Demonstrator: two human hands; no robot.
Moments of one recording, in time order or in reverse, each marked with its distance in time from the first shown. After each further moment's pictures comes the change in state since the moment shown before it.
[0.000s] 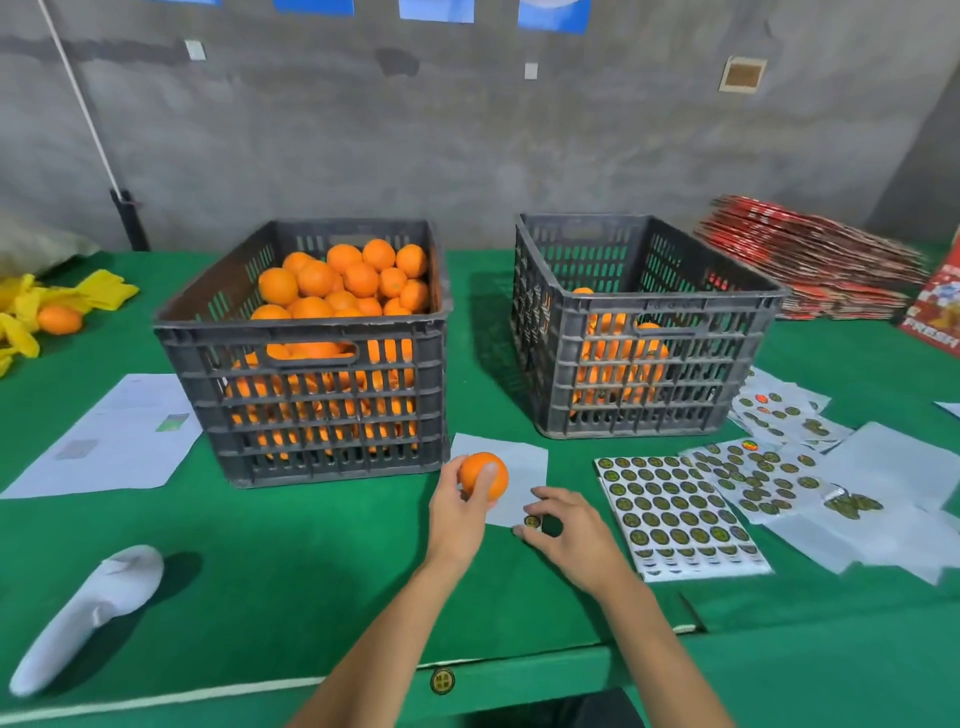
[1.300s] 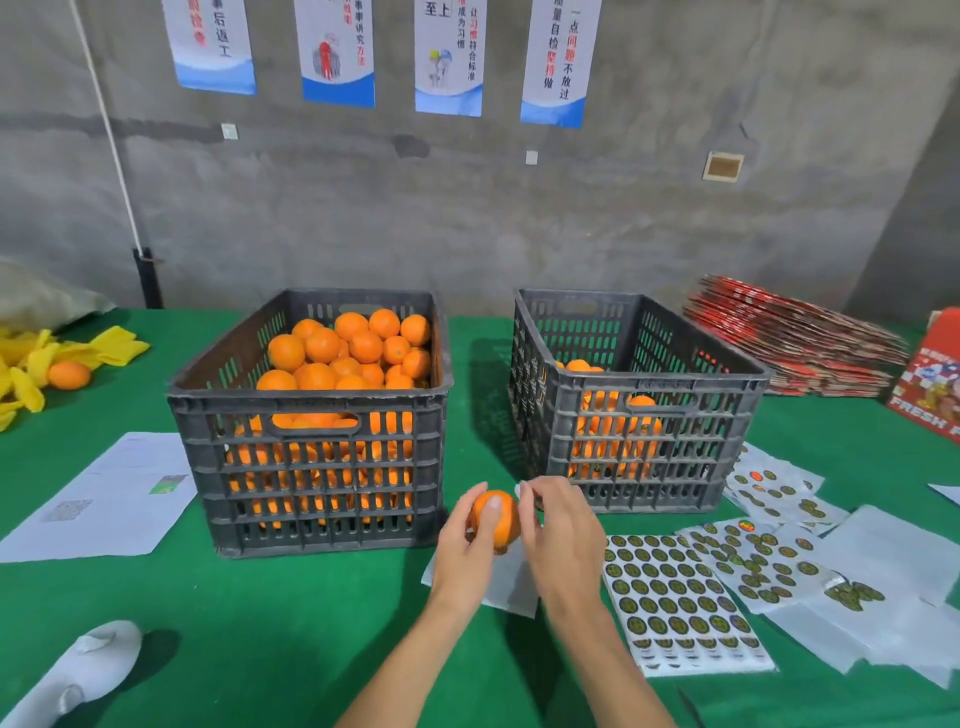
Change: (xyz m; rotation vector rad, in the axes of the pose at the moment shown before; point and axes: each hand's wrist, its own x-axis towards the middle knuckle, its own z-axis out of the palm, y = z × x) left_hand 0.001 0.071 0.008 -0.059 -0.037 0.056; right_hand 0.041 -0.091 -0.042 -0.162 0.724 -0.159
